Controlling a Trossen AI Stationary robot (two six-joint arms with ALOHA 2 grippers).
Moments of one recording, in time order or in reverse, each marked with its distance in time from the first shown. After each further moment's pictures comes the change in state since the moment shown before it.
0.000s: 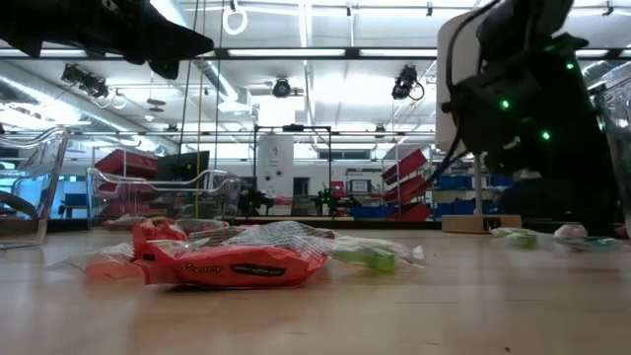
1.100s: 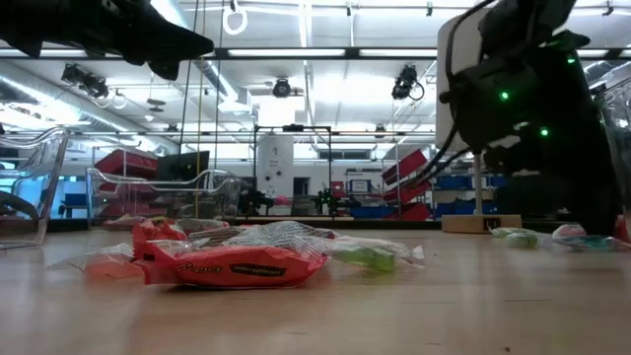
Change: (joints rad) left arm 0.000 0.000 0.000 -0.004 0.000 -0.006; right arm 0.016 -0.004 0.007 0.044 -0.044 0.055
